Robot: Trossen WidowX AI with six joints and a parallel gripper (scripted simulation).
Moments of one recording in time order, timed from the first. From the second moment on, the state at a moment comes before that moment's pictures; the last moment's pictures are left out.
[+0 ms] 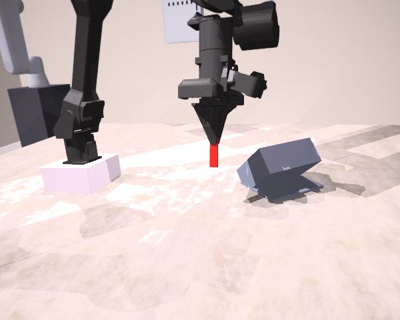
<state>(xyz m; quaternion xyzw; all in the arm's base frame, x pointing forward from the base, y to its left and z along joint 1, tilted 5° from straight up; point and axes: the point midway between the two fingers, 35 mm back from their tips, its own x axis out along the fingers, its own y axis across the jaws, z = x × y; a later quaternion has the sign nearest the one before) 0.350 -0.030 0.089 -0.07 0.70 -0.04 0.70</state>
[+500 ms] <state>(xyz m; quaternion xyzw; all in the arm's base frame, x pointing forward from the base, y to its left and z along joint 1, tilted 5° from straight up) 0.355 -0.013 0.092 -0.16 0.70 0.02 0.70</state>
